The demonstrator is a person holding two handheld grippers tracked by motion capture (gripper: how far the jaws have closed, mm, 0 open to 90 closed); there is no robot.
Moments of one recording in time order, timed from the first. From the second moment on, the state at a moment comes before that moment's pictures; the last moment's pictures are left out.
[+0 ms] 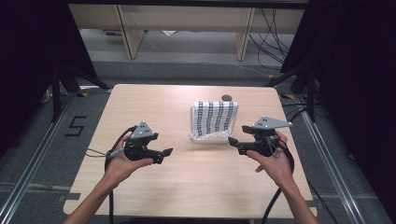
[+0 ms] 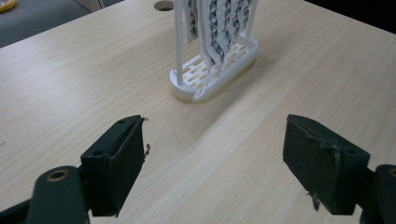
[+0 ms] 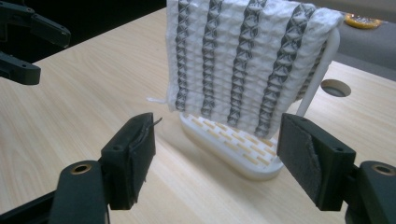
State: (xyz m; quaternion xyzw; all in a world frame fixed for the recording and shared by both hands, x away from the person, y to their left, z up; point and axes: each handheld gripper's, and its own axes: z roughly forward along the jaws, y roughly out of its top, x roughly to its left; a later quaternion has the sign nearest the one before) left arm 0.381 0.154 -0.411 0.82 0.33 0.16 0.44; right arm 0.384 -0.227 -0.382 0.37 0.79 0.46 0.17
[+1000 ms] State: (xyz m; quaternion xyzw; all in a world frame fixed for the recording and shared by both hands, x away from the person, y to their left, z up) left arm 0.340 0.167 -0.453 0.83 0.32 0.16 0.42; right arm 0.344 -0.232 -0.421 0.36 0.79 0.47 0.15
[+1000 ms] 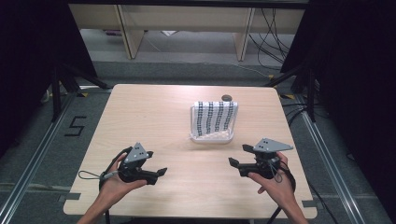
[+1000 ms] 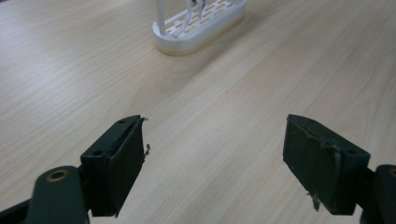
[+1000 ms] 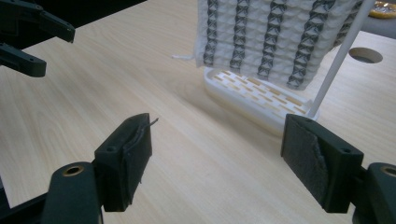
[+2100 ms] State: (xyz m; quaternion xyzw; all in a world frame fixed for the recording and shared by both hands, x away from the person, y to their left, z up) left arm 0.309 0.178 -0.481 0.85 0.32 0.15 0.40; right arm 0.316 -0.239 -0.460 0.37 0.81 0.44 0.12
